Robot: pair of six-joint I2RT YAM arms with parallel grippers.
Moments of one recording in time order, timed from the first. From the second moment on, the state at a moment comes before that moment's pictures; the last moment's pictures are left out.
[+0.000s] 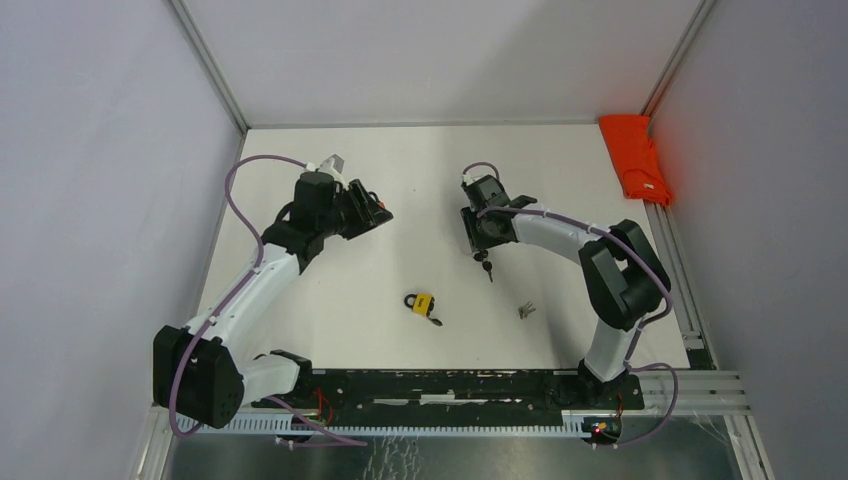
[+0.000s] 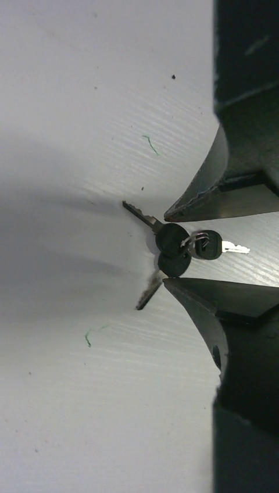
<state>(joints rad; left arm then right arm) -0.32 1.21 0.91 -0.28 0.22 -0.69 0.58 1.79 1.16 -0.41 0.11 0.25</state>
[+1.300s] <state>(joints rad) -0.29 1.16 0.88 -0.27 0.27 -0.69 0.63 1.77 1.05 -0.43 0.29 0.34</state>
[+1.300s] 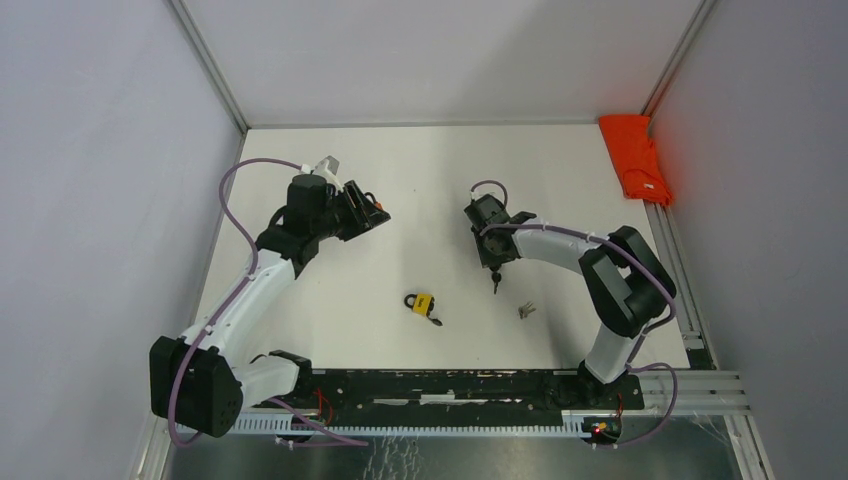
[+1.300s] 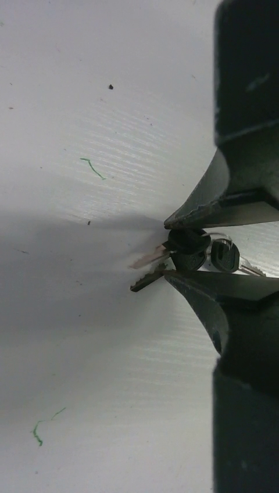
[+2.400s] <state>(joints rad) -0.29 1.16 0.88 -0.27 0.27 -0.69 0.56 1.65 0.93 -0.37 0.10 0.27</state>
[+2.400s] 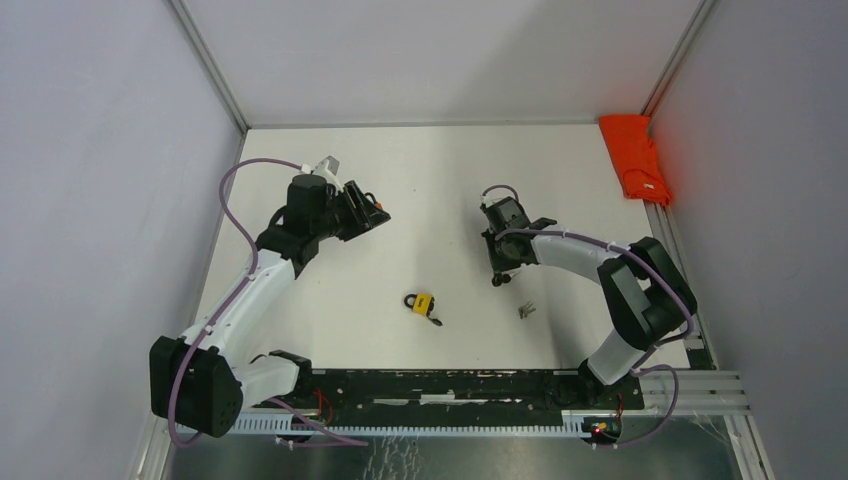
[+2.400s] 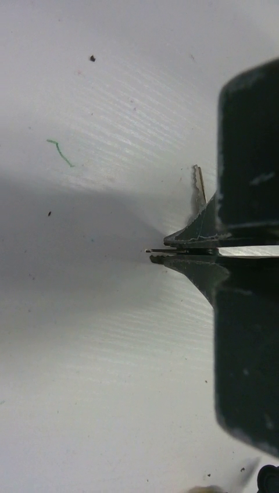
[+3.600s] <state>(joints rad) -0.28 1.16 0.88 -0.29 0.26 -0.66 0.74 1.89 1.19 -0.38 0.14 0.17</state>
